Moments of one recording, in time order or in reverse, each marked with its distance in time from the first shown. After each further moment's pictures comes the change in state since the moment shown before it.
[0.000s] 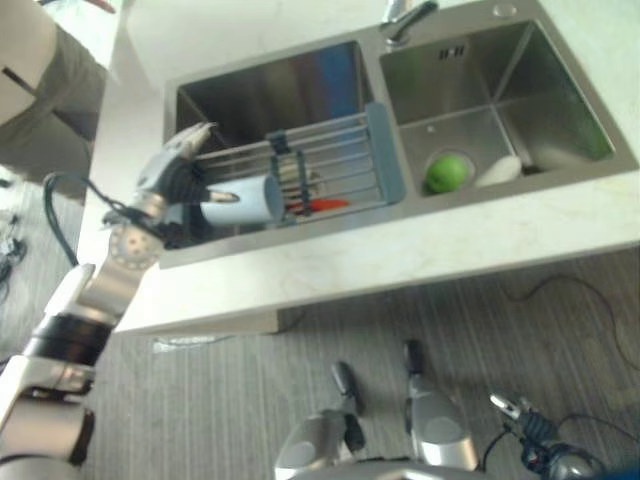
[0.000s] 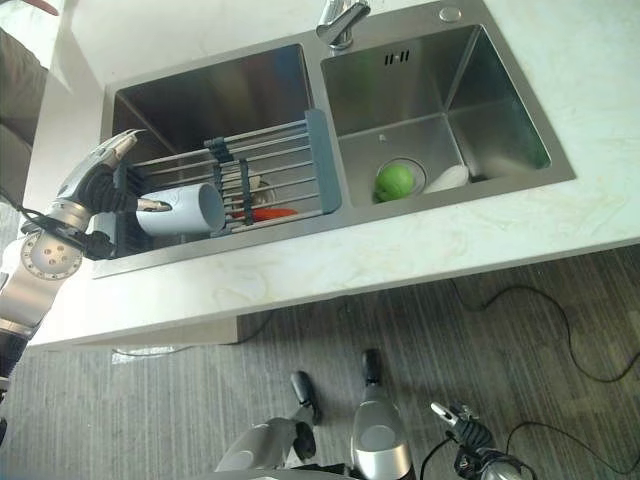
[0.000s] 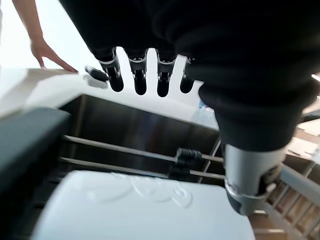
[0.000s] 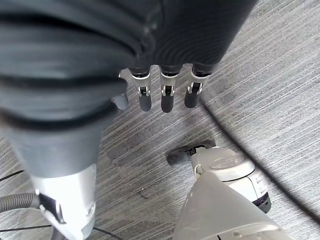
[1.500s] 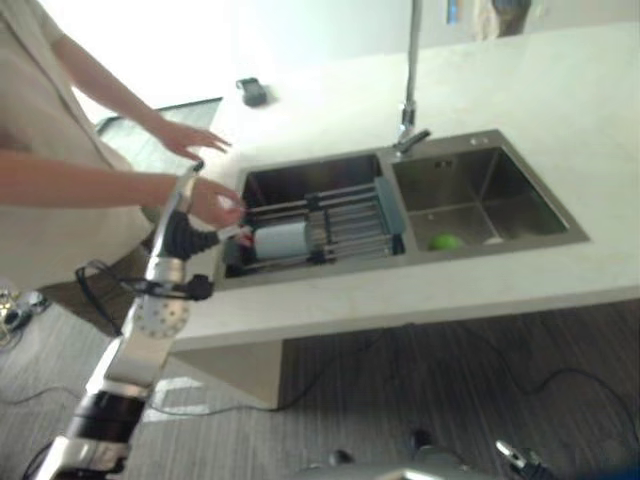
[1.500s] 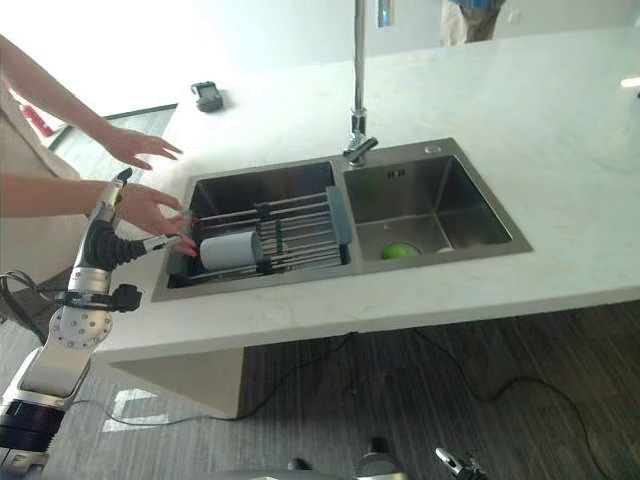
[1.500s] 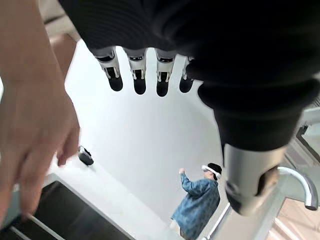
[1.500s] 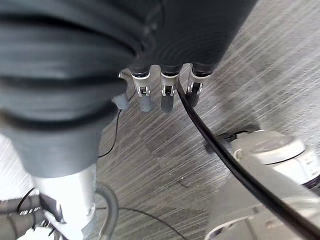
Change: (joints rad) left arm 0.404 -0.271 0.180 -0.235 -0.097 -0.065 0.244; right arm 0.098 0.097 -0.063 0.156 -0.038 -0.085 -0.018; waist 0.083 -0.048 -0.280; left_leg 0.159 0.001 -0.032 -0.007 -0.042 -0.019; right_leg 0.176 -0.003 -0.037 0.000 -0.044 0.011
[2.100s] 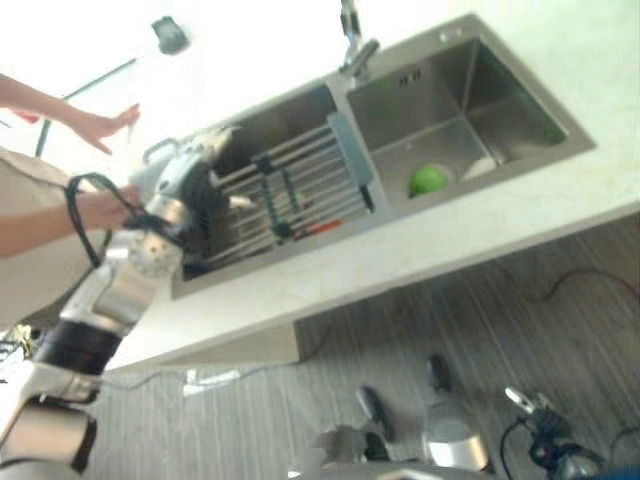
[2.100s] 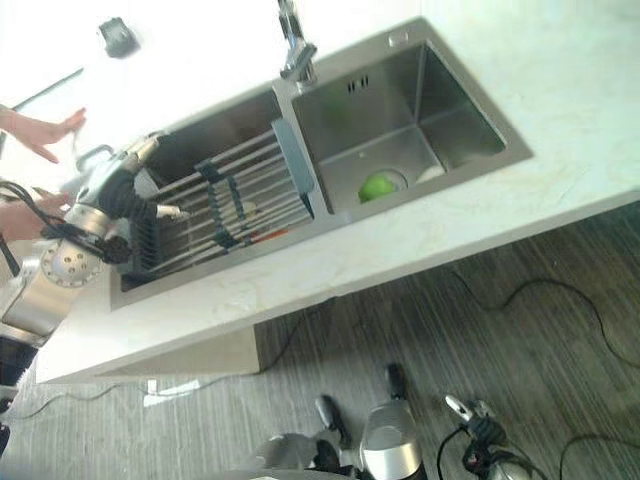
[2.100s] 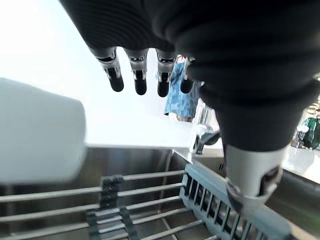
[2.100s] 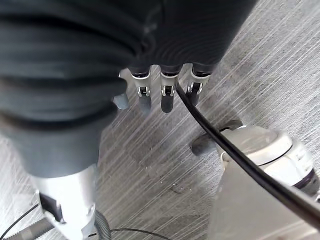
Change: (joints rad) left arm -0.272 0.257 -0.161 0.098 0.103 0.112 -0.199; right arm -0.063 -0.091 0.012 -0.067 0.075 0.000 -0.003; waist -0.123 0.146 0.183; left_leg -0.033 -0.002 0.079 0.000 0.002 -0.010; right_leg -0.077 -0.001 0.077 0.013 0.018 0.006
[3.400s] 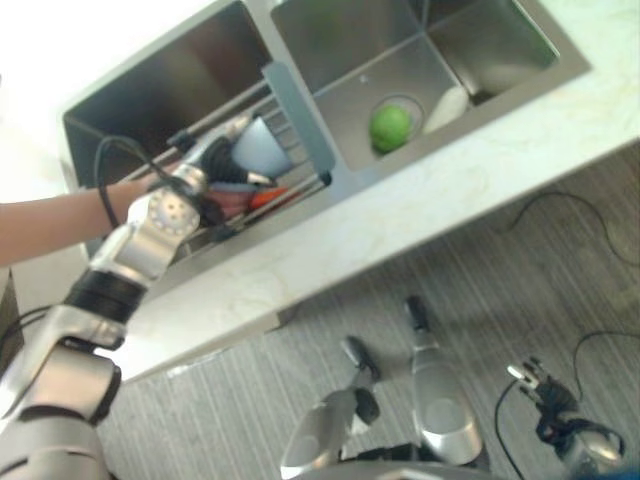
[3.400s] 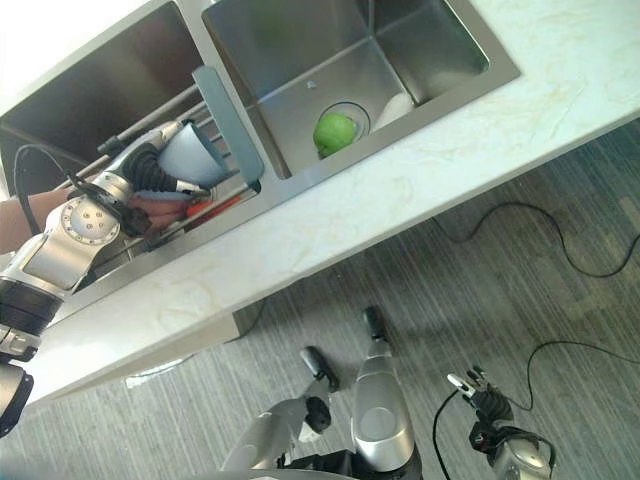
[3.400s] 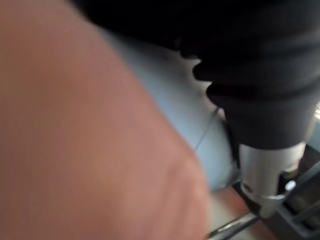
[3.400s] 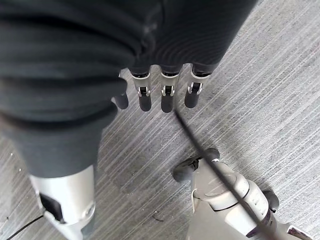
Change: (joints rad) left arm -0.393 -0.034 -0.204 0.286 -0.106 0.024 -0.091; right arm -0.060 -0.080 0.065 -0.150 0.027 -0.004 0.006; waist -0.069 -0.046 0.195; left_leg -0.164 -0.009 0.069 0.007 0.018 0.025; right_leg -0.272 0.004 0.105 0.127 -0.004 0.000
